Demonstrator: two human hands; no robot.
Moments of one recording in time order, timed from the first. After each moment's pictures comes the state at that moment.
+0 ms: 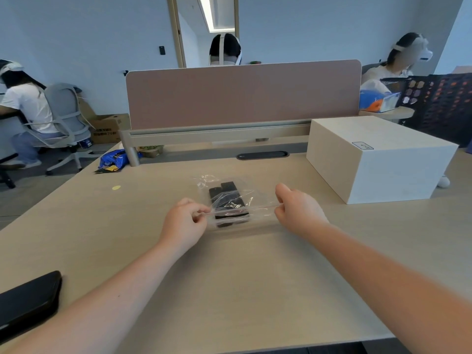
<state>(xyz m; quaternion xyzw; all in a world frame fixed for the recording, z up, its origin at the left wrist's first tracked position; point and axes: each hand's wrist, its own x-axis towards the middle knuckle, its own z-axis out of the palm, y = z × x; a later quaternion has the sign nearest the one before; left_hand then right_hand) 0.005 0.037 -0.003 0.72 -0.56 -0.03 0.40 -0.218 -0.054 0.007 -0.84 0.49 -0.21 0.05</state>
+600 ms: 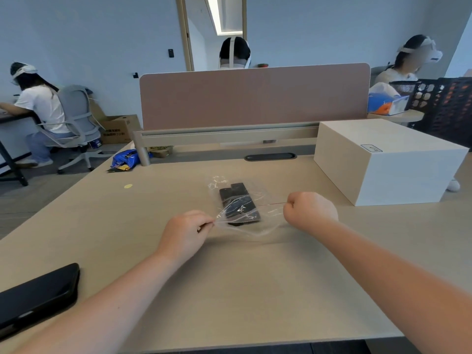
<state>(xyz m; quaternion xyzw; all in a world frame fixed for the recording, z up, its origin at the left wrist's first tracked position) 0.020 0.066 -0.010 0.67 -0.66 0.06 0.33 -0.215 -0.040 0.024 -0.79 0.58 -0.16 0.08</state>
